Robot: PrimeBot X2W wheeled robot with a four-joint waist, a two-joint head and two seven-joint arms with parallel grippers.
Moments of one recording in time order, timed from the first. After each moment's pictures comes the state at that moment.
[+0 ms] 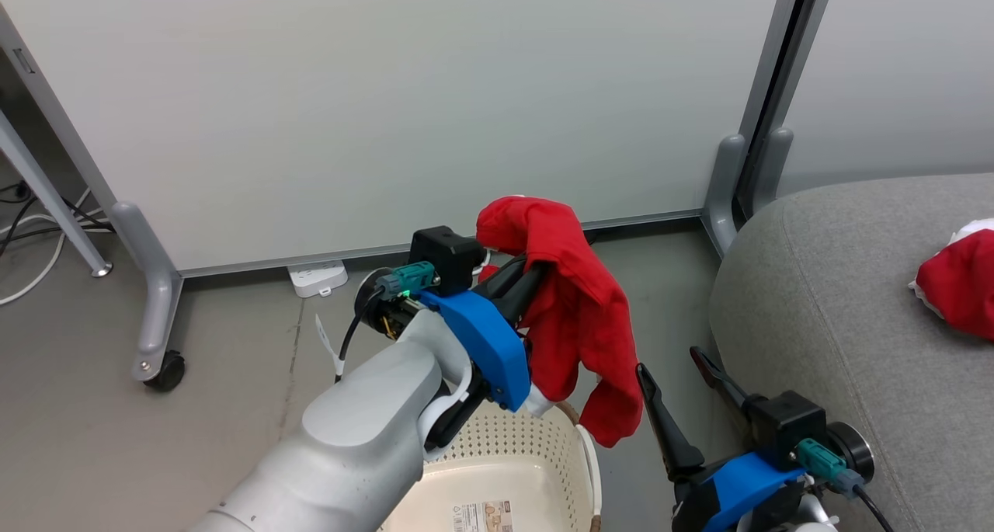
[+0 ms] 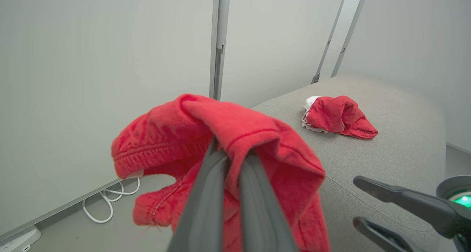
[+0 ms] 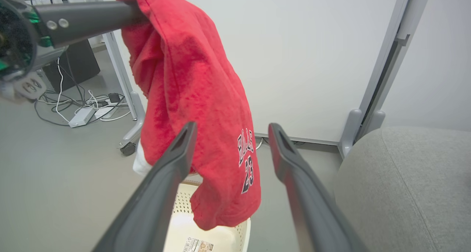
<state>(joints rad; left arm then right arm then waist) -0.88 0.05 -1.10 0.79 -0.95 -0.08 -0.24 -0.06 -0.05 0.19 0.11 0.05 0.13 0.00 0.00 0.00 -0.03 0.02</state>
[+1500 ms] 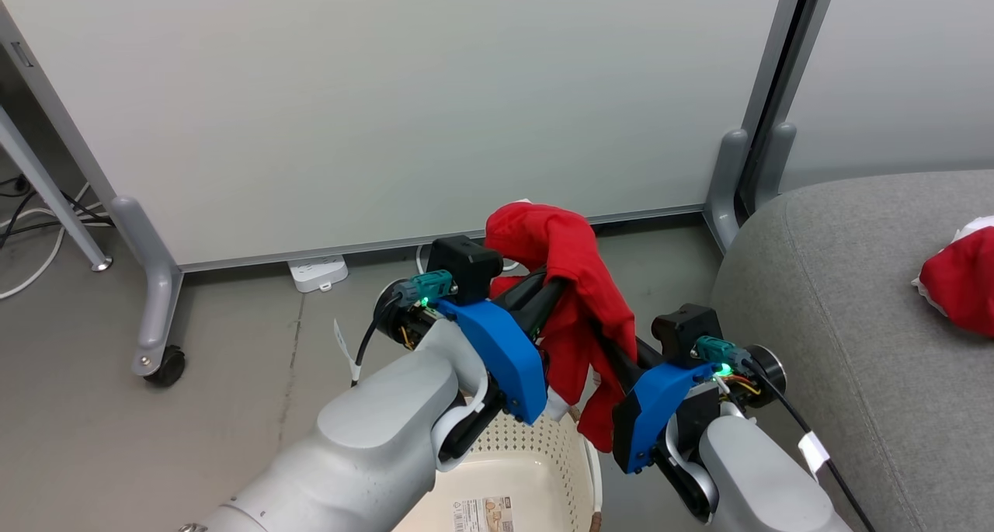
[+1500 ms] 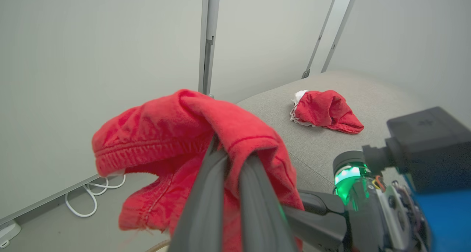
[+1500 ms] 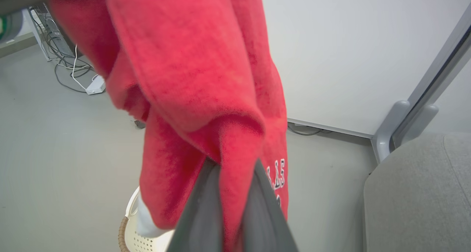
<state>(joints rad) -0.91 0.05 -1.23 0.77 -1.08 -0.07 -0.26 -0.49 -0.05 0.40 0.73 0.20 0.13 -0.07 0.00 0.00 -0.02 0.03</state>
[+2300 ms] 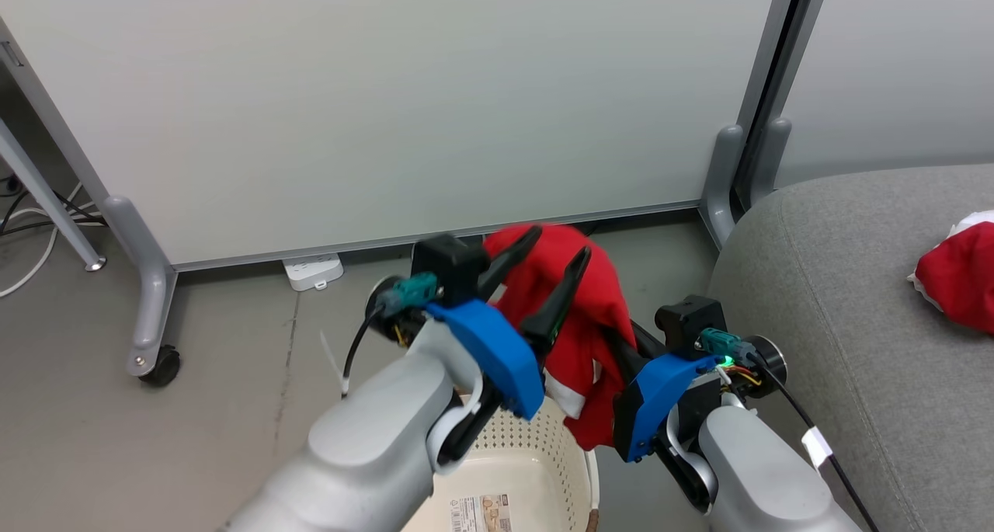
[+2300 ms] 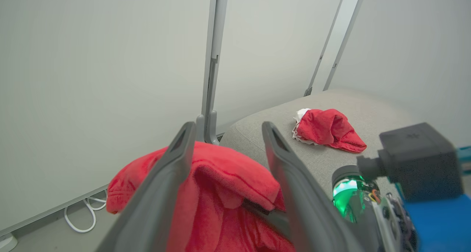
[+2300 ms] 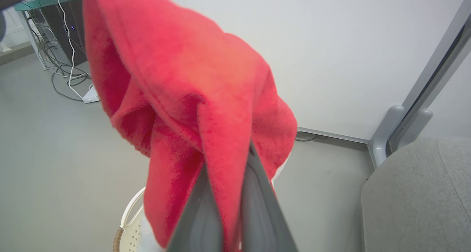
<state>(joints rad) -0.85 0.05 -1.06 0.70 -0.95 -0.05 -0.26 -0.53 -0.05 0.41 0.78 0.22 0.13 -0.12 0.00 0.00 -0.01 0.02</state>
